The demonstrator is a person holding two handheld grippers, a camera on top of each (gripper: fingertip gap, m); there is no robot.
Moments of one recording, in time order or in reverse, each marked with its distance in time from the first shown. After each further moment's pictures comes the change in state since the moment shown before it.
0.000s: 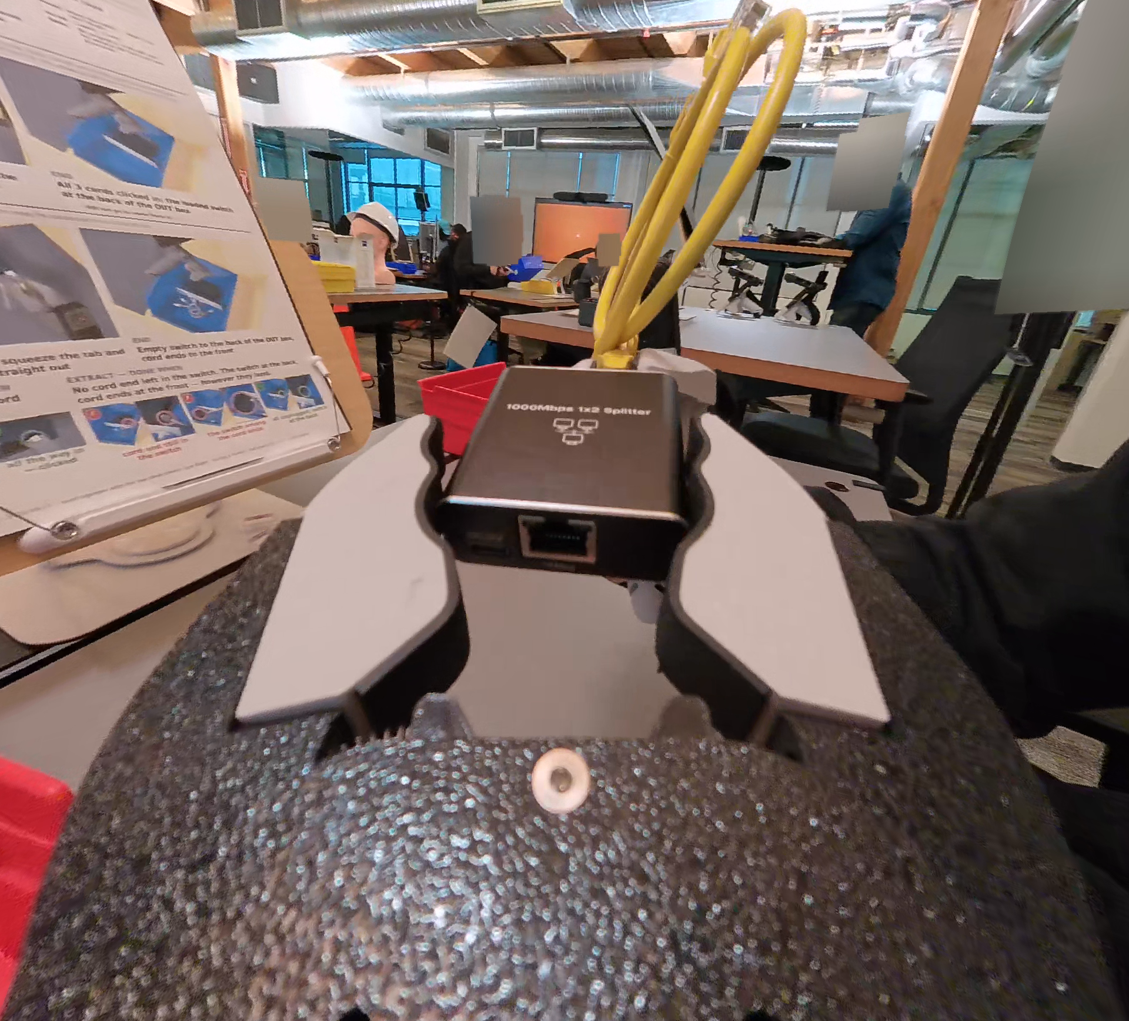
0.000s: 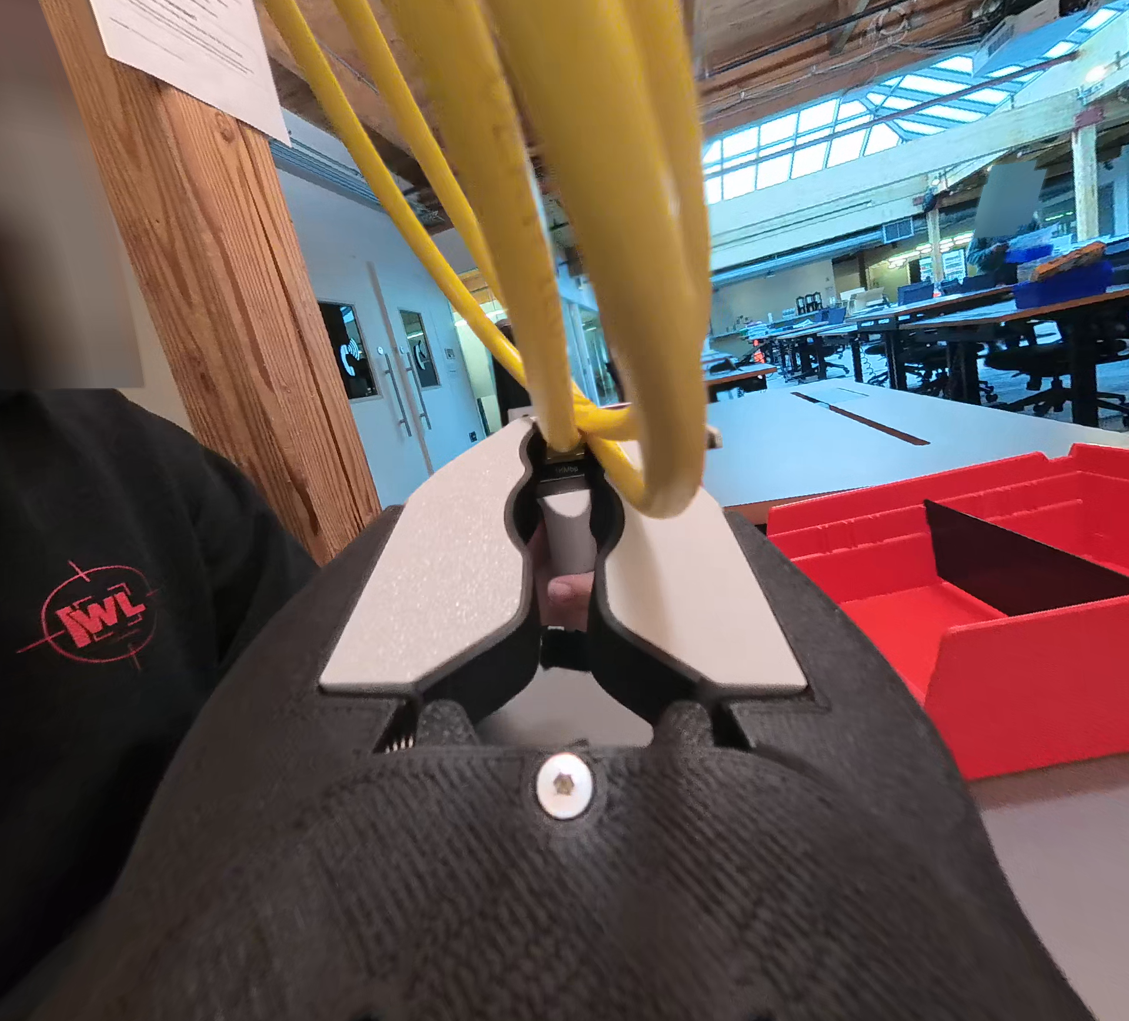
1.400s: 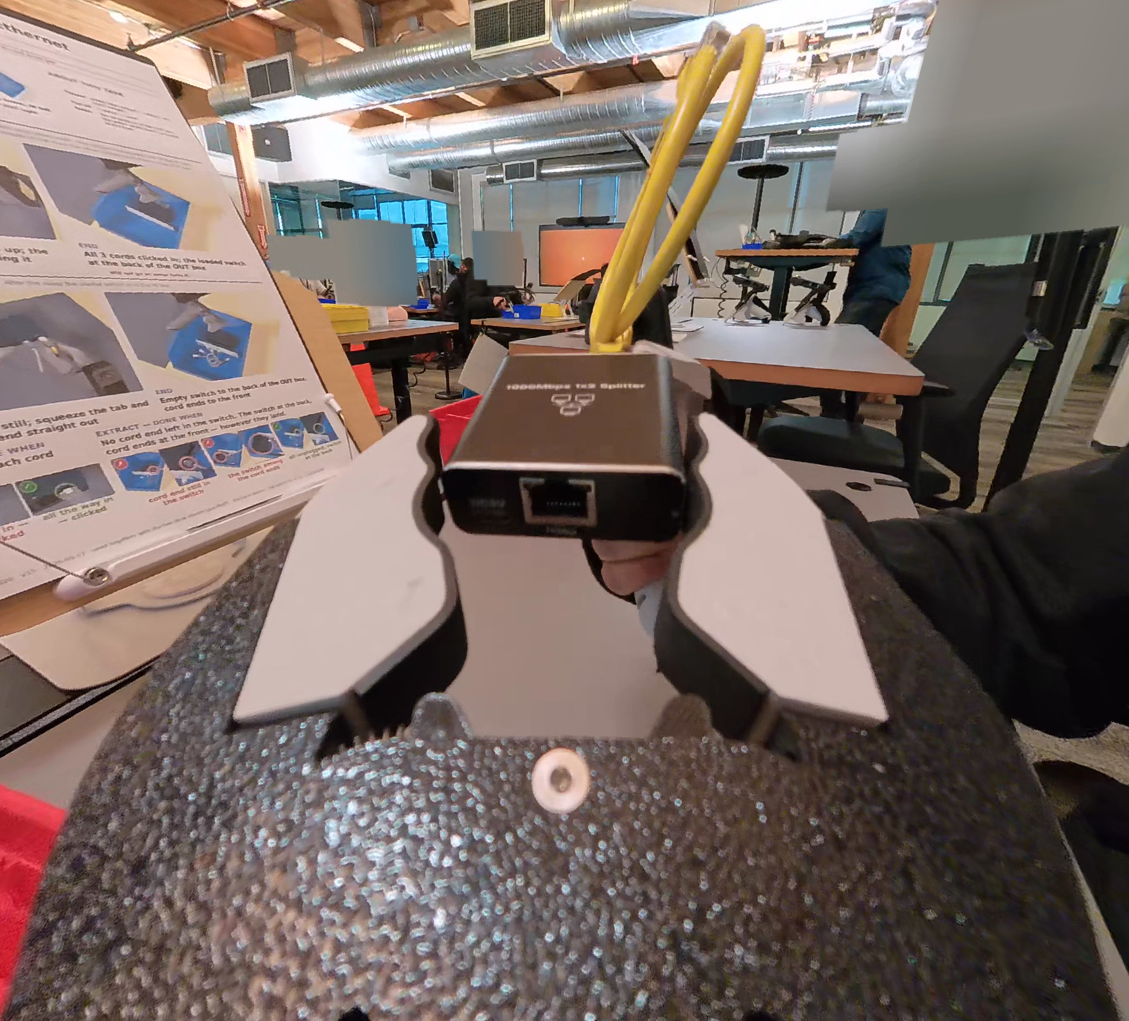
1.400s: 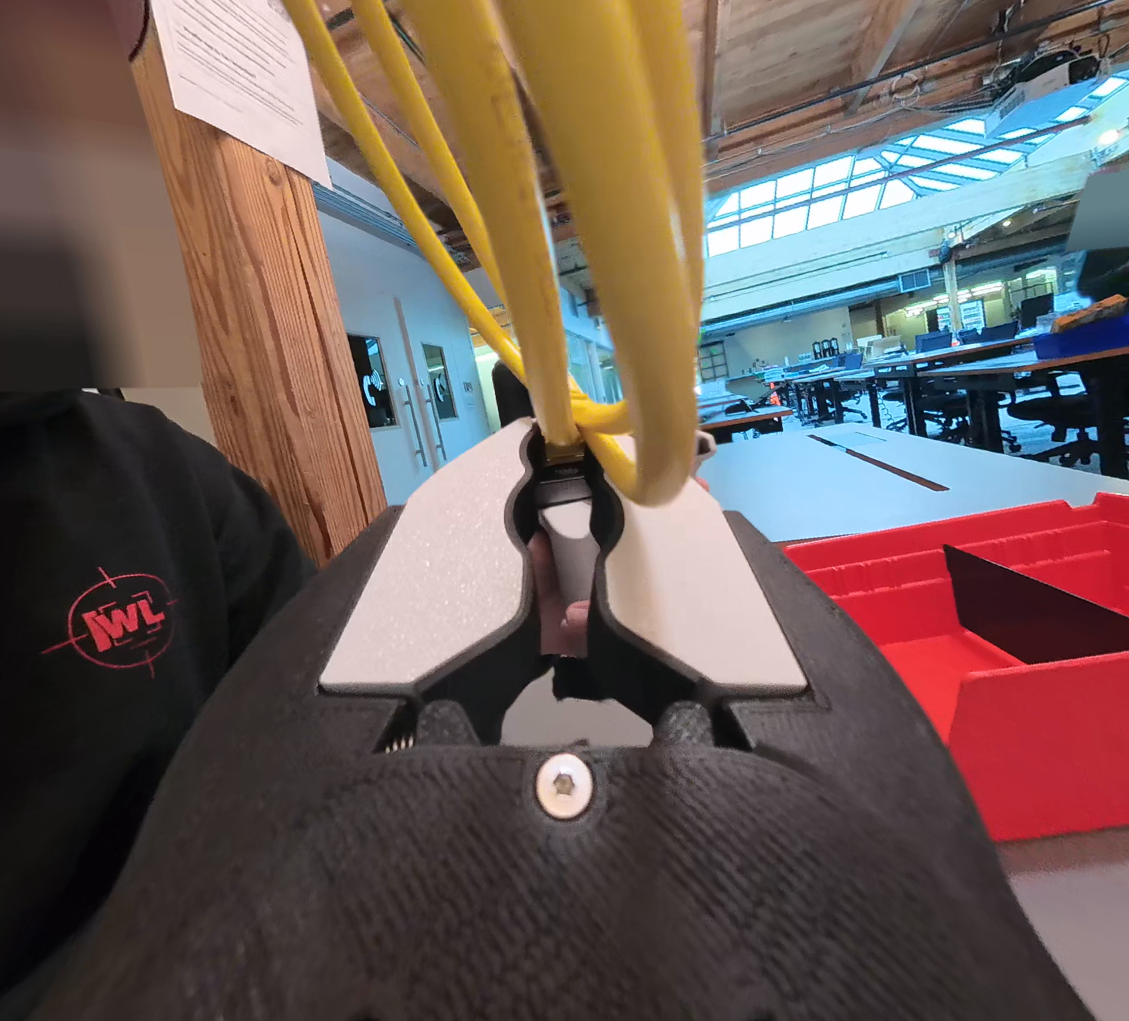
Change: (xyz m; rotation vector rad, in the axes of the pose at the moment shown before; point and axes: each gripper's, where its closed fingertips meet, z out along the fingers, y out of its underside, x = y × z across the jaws) left arm 0.006 -0.006 -0.001 0.044 0.002 0.079; right arm -0.005 -0.009 -0.003 0.076 -0.043 -0.014
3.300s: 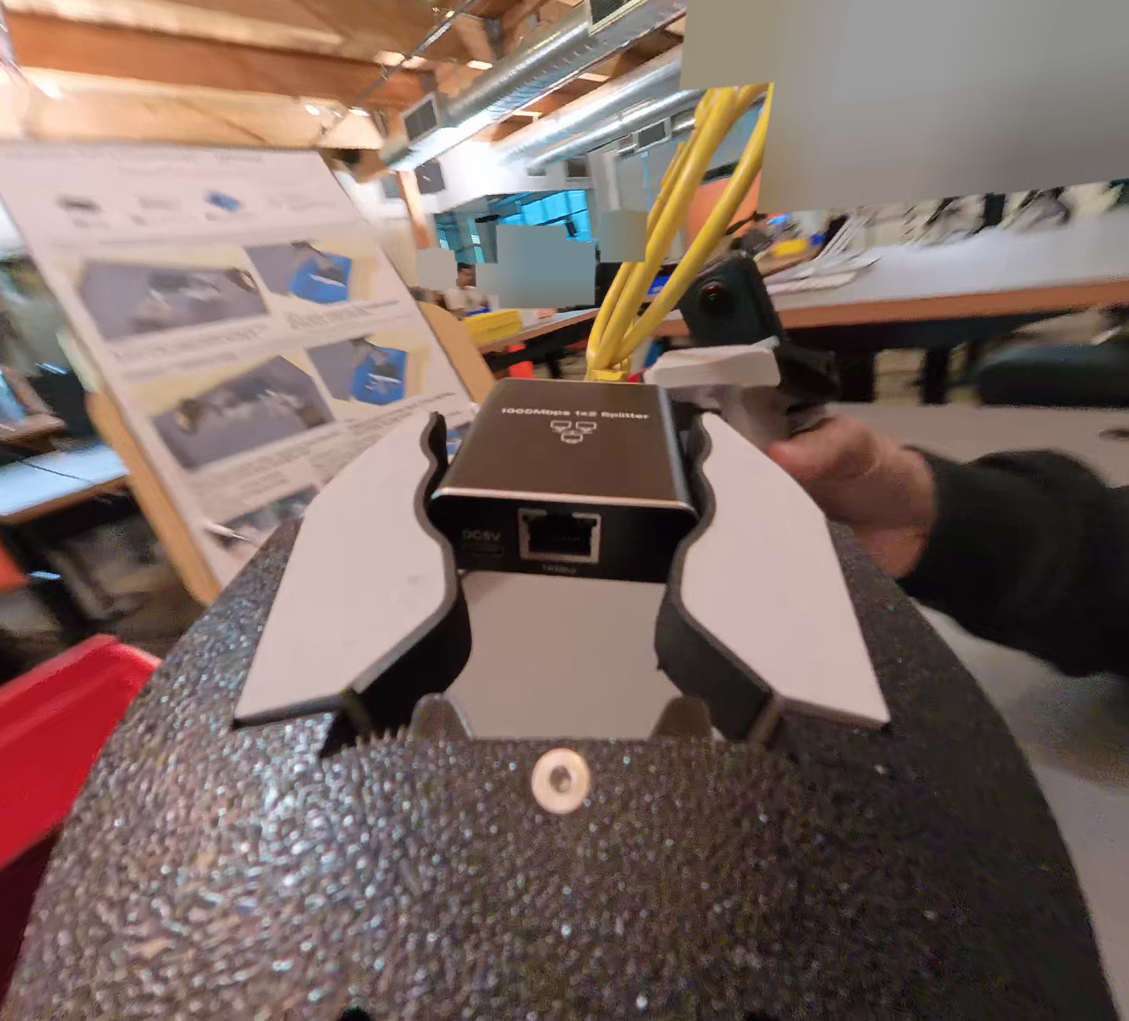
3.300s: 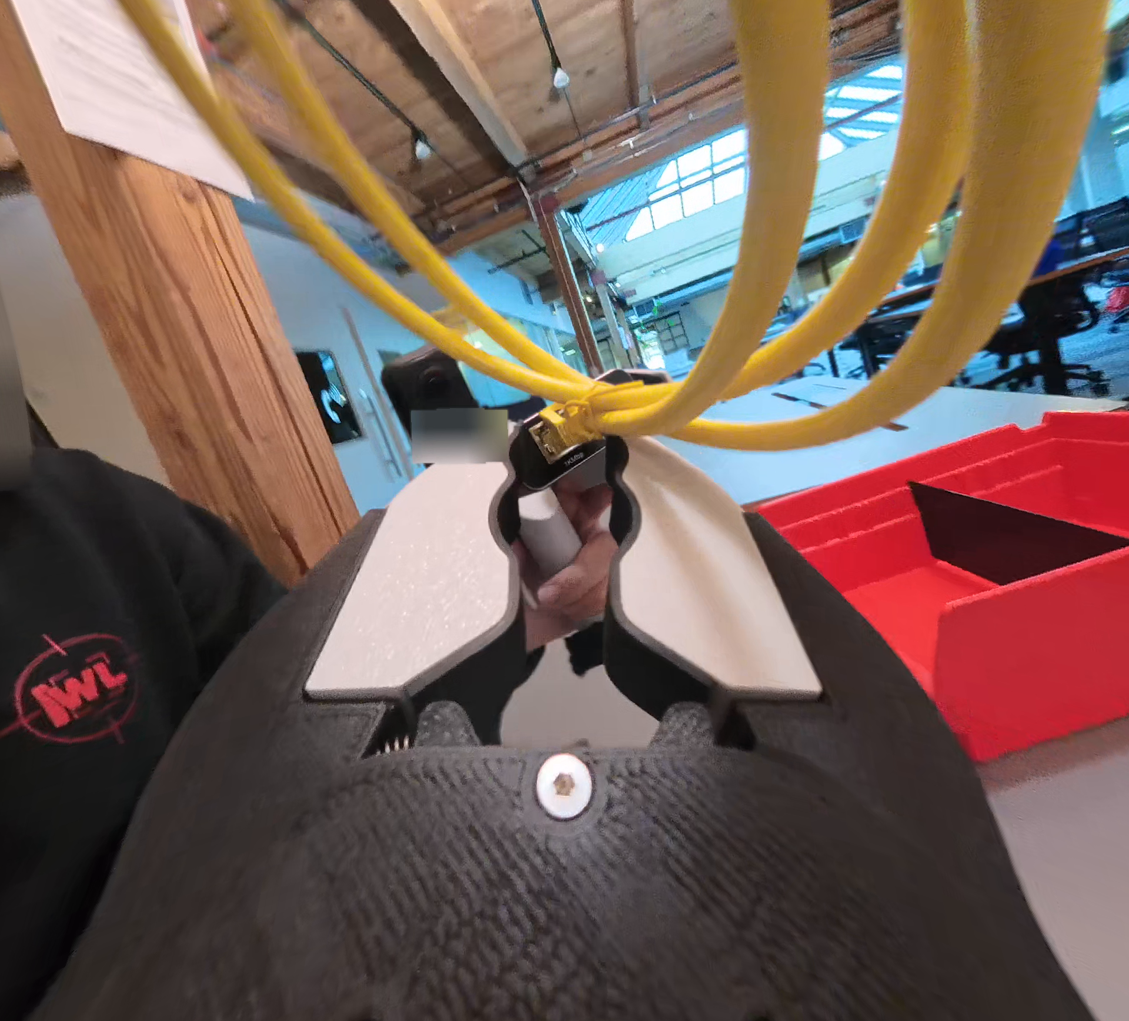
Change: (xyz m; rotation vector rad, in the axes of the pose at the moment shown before) left arm -0.017 -0.004 0.001 -0.043 -0.220 0.248; right arm 0.017 0.008 0.003 -0.023 0.118 0.088
